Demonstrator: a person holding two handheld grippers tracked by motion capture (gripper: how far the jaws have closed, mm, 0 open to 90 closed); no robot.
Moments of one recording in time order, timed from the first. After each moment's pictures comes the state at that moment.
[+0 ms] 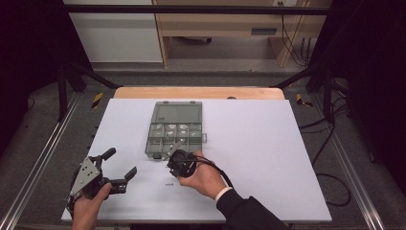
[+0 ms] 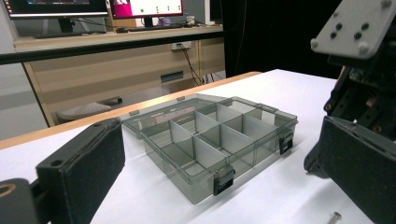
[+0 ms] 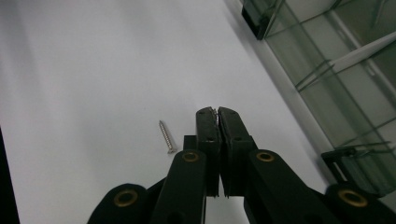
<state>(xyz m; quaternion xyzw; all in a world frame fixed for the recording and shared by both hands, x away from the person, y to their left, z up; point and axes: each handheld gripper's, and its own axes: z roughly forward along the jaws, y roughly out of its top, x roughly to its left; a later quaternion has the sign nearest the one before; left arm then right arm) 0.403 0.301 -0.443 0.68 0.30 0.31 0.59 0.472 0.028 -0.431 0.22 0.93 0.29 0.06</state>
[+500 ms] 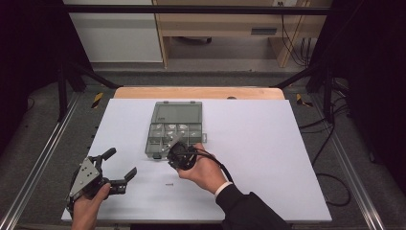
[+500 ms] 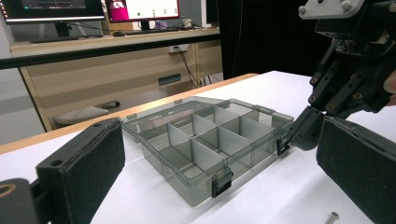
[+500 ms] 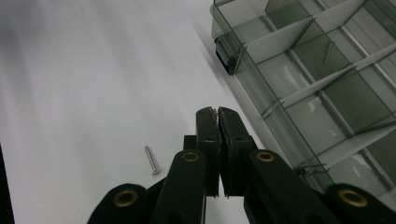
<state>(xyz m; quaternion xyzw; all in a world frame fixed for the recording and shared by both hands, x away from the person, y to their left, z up) 0.402 0.301 -0.443 0.68 0.29 0.31 0.60 0.481 0.028 -0.410 0.22 0.92 0.31 0.08</state>
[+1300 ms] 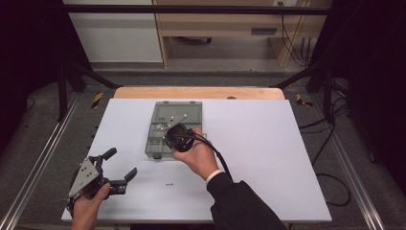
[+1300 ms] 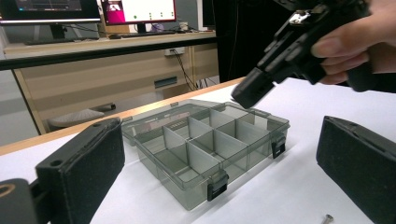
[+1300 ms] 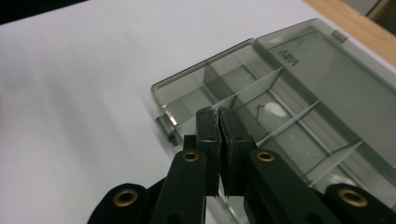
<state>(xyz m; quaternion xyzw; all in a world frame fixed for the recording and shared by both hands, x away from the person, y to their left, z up) 0.403 0.301 -0.443 0.67 0.28 0.31 0.61 0.519 0.033 -0.388 0.27 0.87 0.38 0.15</state>
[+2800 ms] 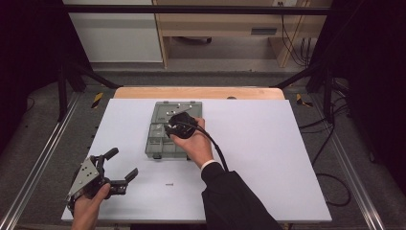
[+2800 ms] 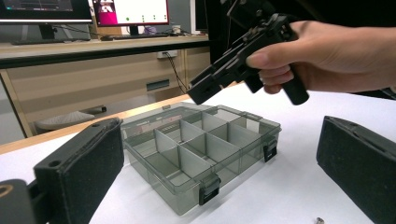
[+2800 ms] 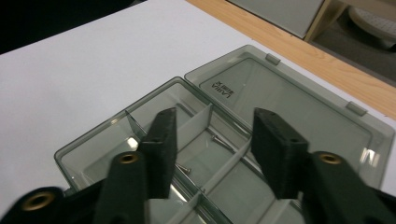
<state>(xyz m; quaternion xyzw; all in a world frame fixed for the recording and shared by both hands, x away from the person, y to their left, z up) 0.404 0.300 -0.444 0.67 0.28 0.29 0.62 0.566 0.034 -0.403 0.33 0.82 0.41 0.20</state>
